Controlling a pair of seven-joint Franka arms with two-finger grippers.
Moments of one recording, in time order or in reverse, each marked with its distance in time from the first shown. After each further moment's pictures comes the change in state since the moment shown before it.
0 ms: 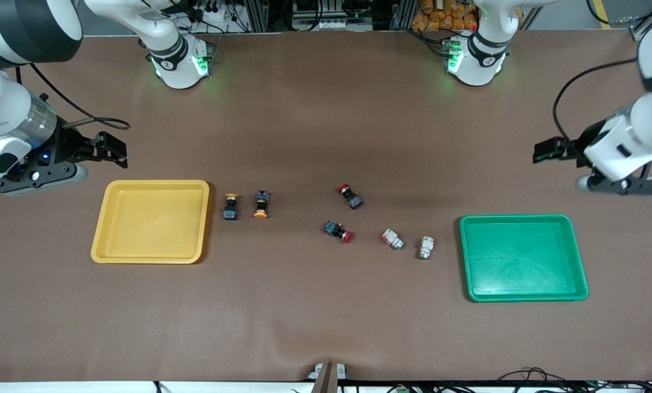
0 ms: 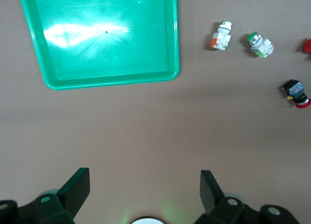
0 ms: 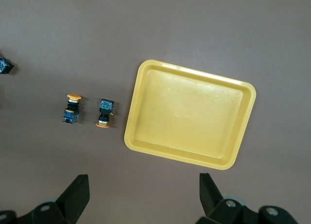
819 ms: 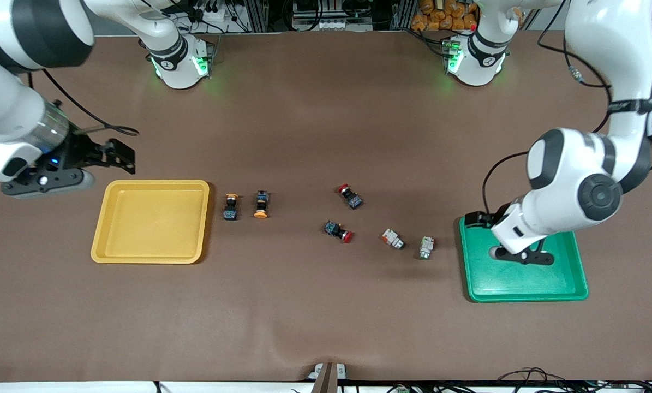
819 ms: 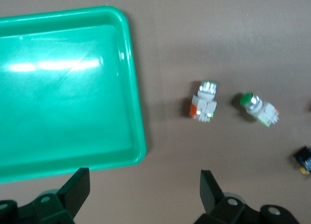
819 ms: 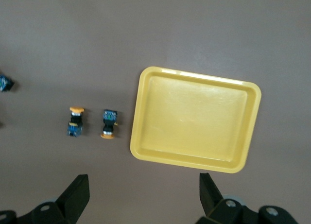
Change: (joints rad) left arm -0.117 0.337 -0.005 0.001 0.000 0.436 -0.054; right arm 0.038 0.018 0.003 -0.036 -0.006 0.079 0.131
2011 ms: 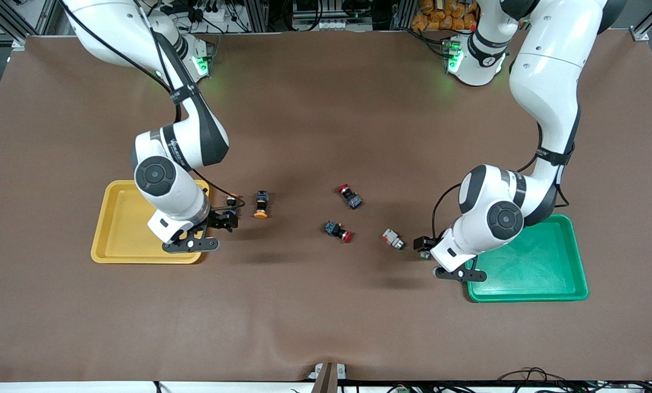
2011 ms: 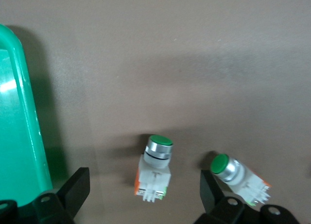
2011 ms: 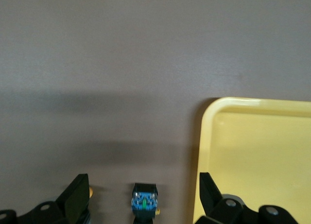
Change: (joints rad) left arm -0.126 0.231 0.007 0.057 0.013 0.252 -0.133; right arm 0.162 0.368 0.004 -0.187 -0.011 0.609 0.245
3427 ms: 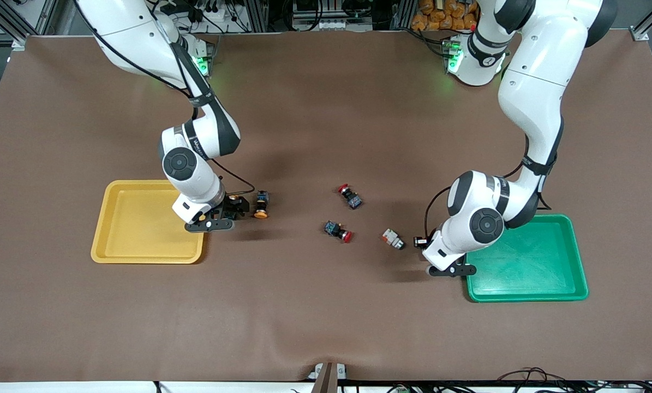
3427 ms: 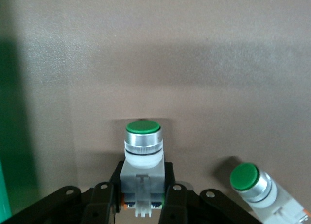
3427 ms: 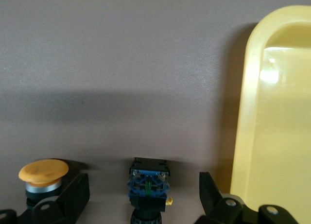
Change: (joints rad) left arm -0.016 0.056 -0.001 -0.030 0.003 0.040 -0.140; right arm 0.035 -0.007 0.014 -0.285 0.048 0.273 0.000
